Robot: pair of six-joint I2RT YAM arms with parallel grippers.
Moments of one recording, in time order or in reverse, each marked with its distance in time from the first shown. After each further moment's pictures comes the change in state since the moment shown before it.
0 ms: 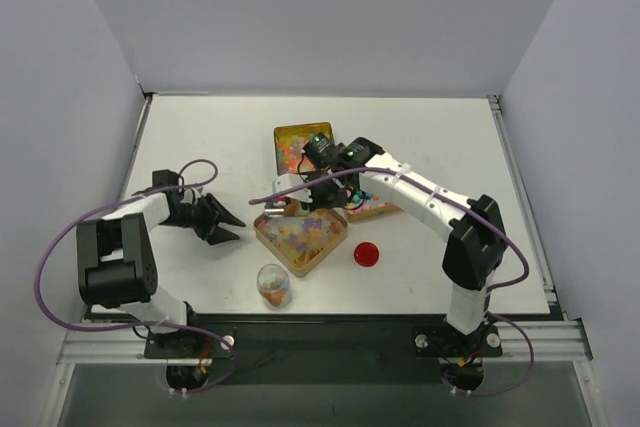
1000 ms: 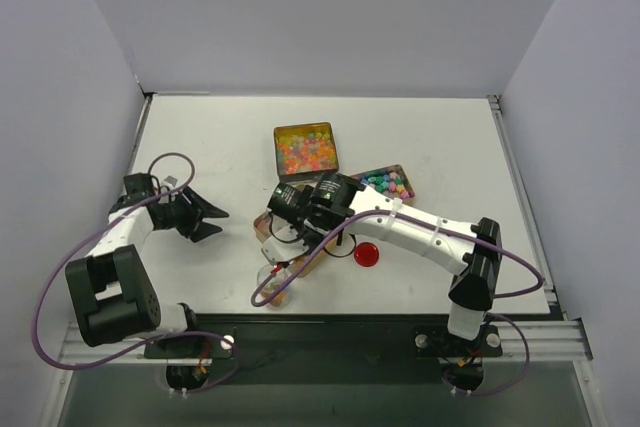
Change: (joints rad) left arm 0.153 -0.205 -0.039 0.004 -0.011 0.045; right arm 0.353 -0.072 0.133 -0.369 0.393 -0.169
